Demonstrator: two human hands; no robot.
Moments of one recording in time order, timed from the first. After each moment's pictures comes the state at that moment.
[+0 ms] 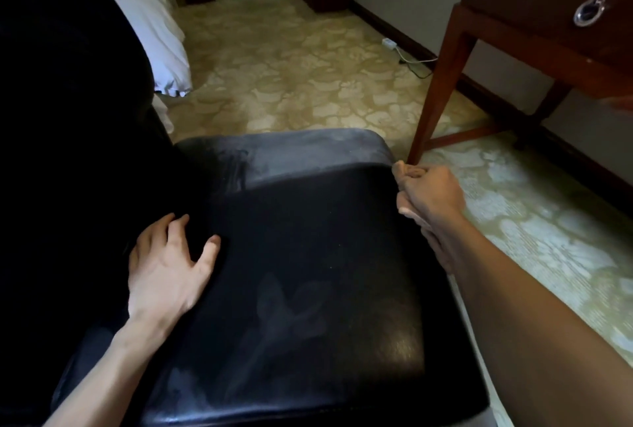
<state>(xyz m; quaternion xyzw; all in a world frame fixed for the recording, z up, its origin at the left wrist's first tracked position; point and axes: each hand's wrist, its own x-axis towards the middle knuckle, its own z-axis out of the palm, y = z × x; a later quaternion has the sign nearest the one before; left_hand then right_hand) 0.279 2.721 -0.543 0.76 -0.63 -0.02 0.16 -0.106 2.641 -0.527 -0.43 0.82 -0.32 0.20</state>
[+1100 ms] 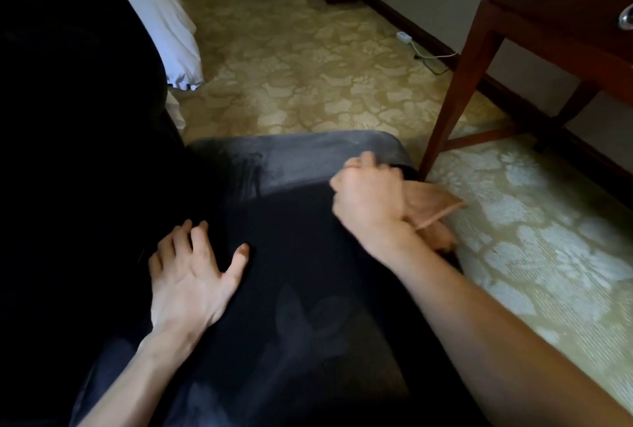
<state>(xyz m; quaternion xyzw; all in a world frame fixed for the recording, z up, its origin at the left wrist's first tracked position) 0.268 2.719 -0.546 0.77 -0.63 0.02 0.10 0.021 2.644 -0.484 -0.70 0.71 -0.07 -0.05</state>
